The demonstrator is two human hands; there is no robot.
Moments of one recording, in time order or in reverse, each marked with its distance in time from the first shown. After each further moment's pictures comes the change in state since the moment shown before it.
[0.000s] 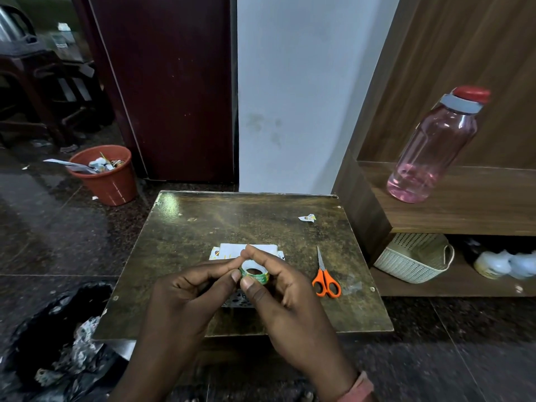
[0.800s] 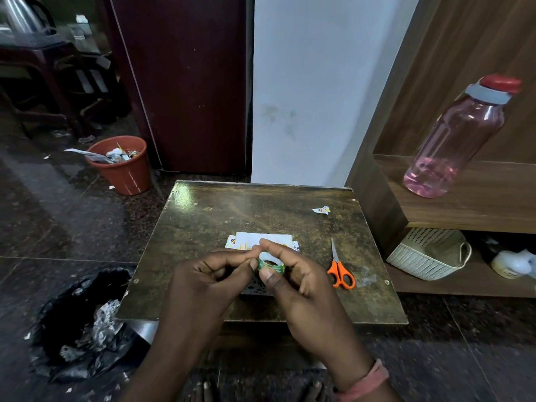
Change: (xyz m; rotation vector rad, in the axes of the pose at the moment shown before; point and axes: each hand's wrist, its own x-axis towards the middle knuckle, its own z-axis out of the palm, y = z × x) left_hand 0.000 -0.004 -0.001 0.092 0.038 -0.028; right_hand 0.000 0.003 0.001 0.091 -0.047 -0.005
